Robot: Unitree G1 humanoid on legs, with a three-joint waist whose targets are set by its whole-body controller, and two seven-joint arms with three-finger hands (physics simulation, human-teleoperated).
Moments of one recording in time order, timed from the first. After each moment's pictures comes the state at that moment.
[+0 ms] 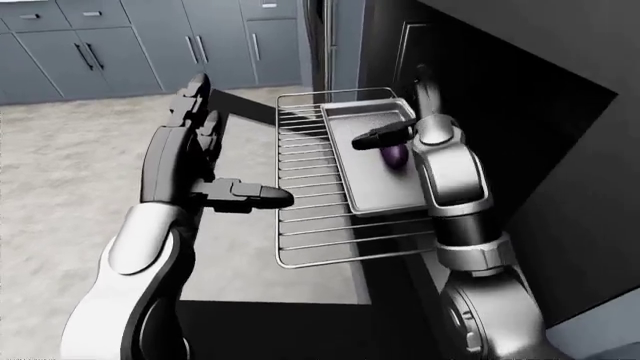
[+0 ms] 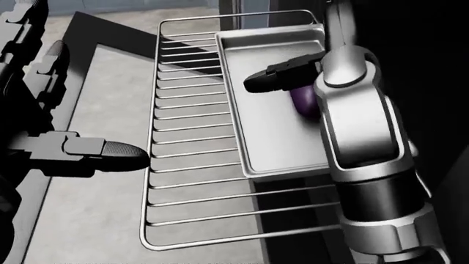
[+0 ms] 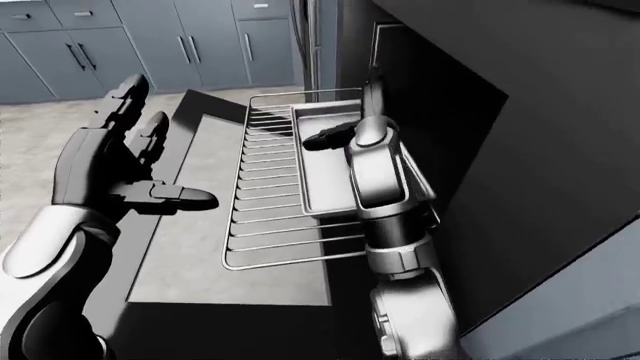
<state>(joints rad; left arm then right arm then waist) -0.49 0.19 0.18 -0.79 -0.18 1.12 0.02 -0.99 -0.12 0.00 0.24 -0.30 0.90 -0.10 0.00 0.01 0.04</state>
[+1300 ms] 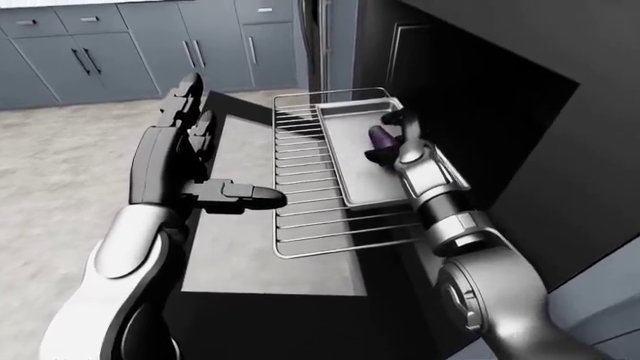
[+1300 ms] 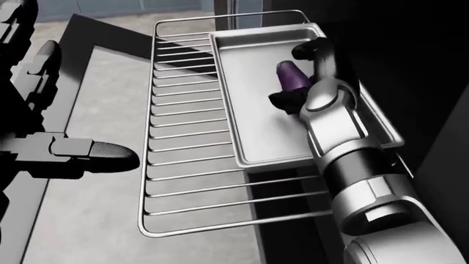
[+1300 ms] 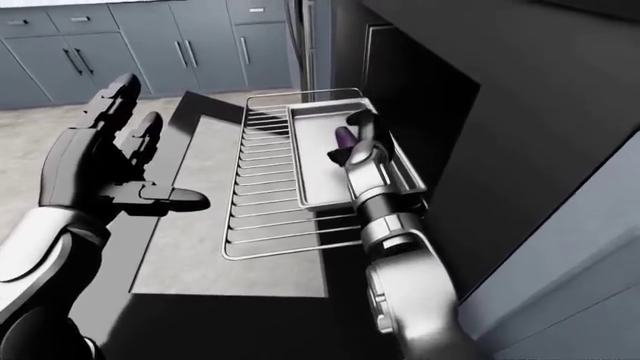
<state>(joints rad) -0.48 0.23 0.23 -0.81 -0.27 1.14 0.05 -1.14 -0.13 -0.03 1.04 -0.32 0.44 -0.30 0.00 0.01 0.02</state>
